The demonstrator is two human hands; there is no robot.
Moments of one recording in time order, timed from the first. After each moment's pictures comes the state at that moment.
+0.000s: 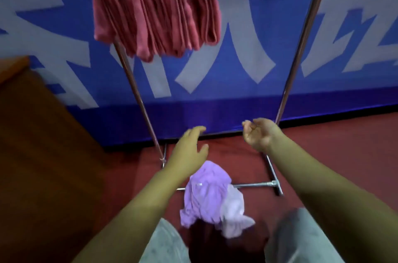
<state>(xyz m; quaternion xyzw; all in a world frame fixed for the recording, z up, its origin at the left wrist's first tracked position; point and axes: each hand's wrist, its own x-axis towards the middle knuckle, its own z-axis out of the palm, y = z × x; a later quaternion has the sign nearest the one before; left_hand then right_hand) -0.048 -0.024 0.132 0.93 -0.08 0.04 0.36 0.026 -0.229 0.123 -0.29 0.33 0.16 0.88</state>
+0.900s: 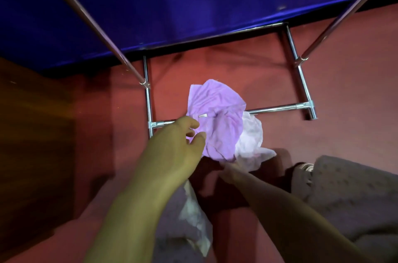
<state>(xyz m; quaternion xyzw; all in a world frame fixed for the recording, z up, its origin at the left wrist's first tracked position) 0.005 0.038 -0.037 0.92 0.07 -0.24 0.30 -0.060 -0.104 -0.379 -0.75 0.24 0.50 0.35</state>
